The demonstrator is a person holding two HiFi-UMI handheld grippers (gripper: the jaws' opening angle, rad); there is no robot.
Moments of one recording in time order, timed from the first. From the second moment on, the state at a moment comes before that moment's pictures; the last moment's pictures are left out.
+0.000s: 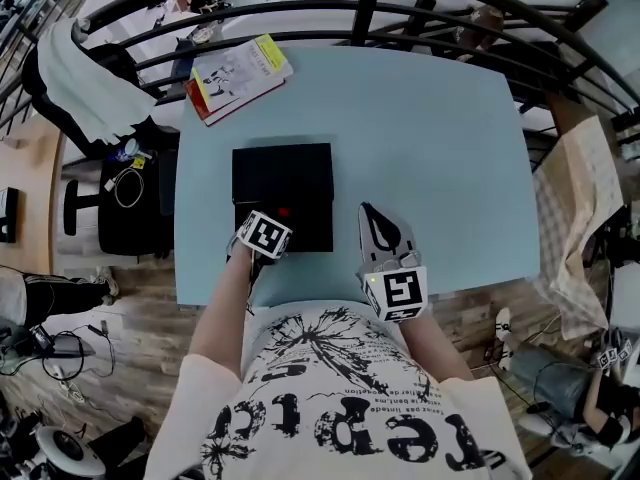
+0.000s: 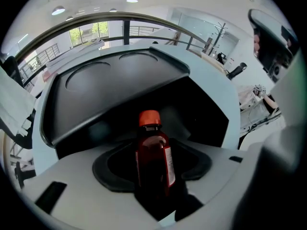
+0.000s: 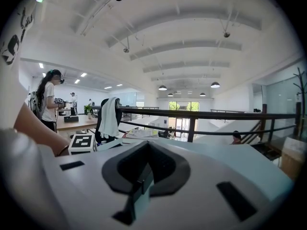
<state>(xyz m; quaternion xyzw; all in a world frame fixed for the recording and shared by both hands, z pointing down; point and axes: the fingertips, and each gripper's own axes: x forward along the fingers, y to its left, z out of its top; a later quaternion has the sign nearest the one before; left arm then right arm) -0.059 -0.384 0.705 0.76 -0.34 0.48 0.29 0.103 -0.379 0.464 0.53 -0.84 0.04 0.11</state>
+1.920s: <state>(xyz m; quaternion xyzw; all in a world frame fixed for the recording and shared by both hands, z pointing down) -0.093 -0.375 0.377 0.88 -0.47 -0.01 0.01 0.046 -0.375 0.381 0.49 -0.87 -0.05 0.05</state>
